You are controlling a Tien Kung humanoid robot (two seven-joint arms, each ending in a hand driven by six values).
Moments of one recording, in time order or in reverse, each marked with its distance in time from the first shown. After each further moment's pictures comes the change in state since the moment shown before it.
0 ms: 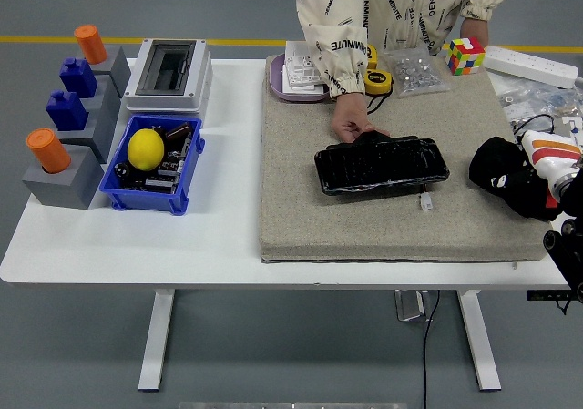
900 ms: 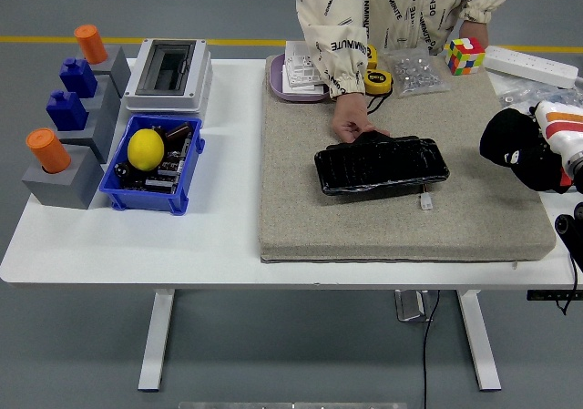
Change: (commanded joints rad) left arm 0.010 0.002 -0.024 0.000 0.015 0.001 0.000; right arm -0.003 -0.058 -0.013 0.163 0.000 0.016 -0.062
